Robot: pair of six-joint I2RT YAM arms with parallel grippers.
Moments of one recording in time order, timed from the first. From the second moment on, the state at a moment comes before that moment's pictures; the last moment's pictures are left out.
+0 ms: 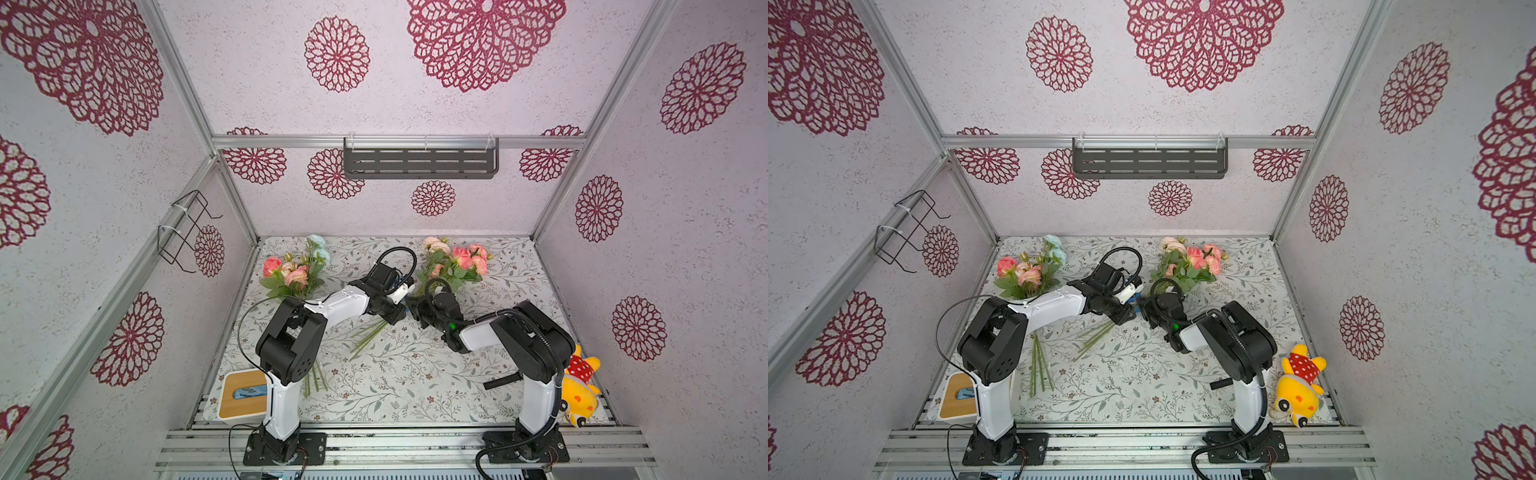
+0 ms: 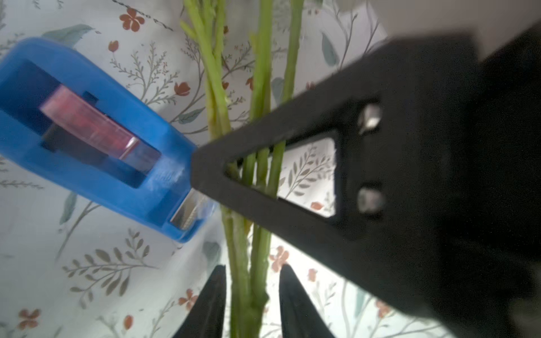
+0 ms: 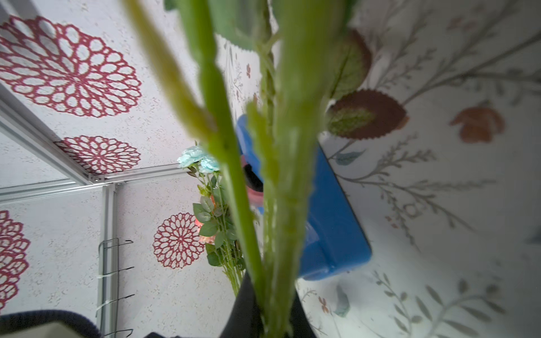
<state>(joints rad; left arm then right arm) -0.60 1.97 1.35 -0.40 0.29 0.12 0.61 1.93 0.77 0.78 -0.09 1.50</state>
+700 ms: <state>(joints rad) -0.48 2.06 1.32 -0.27 0.35 -0.16 0.59 1.87 0.76 0.67 -0.10 1.38</state>
